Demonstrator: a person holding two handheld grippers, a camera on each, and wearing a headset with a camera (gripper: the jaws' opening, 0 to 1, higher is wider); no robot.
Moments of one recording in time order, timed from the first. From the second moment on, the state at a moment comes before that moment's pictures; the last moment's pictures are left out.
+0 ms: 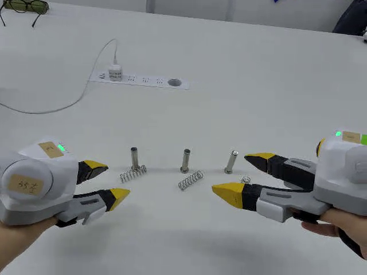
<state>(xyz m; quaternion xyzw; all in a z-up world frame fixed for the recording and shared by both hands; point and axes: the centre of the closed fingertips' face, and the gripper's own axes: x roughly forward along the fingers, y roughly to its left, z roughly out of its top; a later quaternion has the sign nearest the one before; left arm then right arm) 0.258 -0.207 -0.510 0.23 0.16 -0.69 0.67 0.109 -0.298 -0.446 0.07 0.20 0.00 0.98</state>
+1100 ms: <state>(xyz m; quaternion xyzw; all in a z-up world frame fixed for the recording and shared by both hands) 0.260 -0.236 -0.536 0.26 0.17 -0.72 0.62 0.095 -0.295 -0.453 0.09 0.20 -0.01 0.98</state>
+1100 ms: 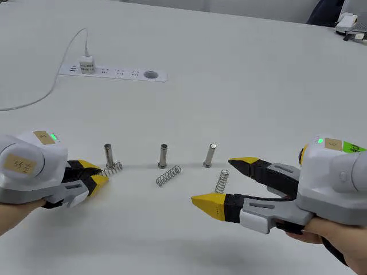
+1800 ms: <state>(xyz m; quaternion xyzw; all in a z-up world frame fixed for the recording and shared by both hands) 0.240 -0.221 -0.501 0.23 0.15 -0.73 0.63 0.103 -0.295 -0.437 0.13 0.17 -0.02 0.98</state>
